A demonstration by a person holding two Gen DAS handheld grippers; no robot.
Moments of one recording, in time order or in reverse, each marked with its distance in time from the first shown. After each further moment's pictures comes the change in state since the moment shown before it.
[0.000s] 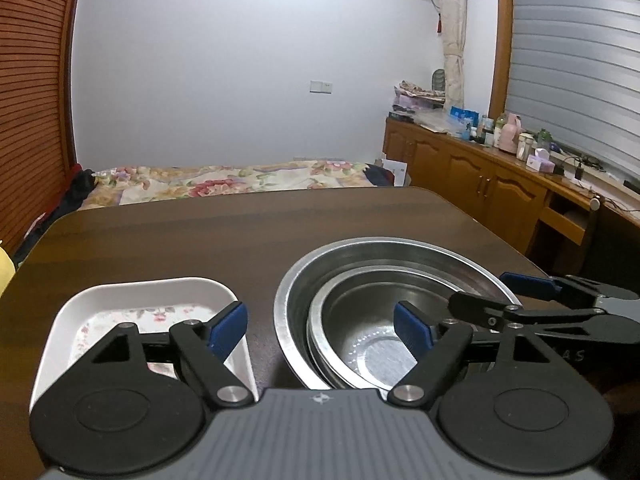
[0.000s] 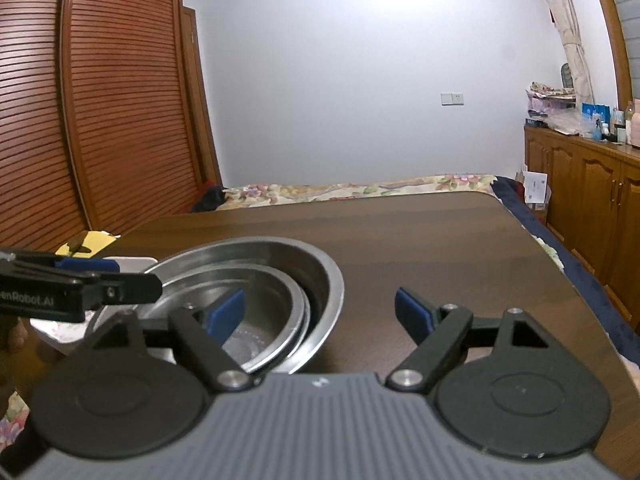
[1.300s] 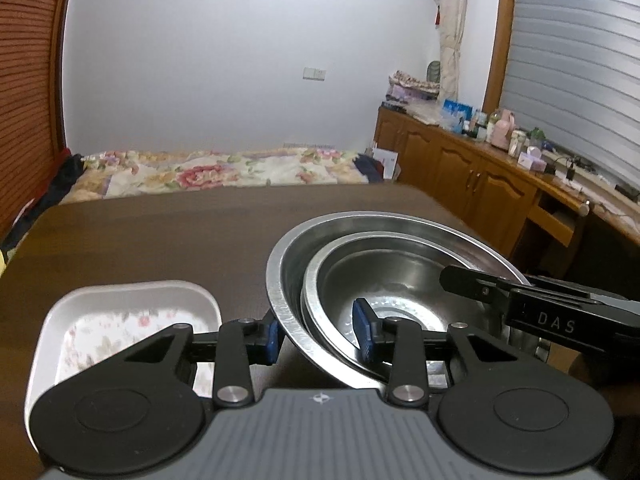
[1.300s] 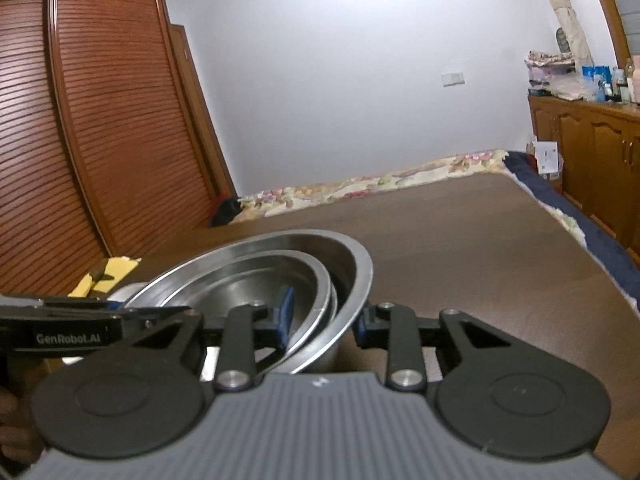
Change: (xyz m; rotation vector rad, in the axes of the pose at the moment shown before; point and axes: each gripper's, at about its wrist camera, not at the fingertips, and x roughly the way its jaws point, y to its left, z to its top) left arm -0.008 -0.007 0.021 -0.031 0.043 -0.036; right arm -0.005 -0.001 0.014 0.122 0.005 0.062
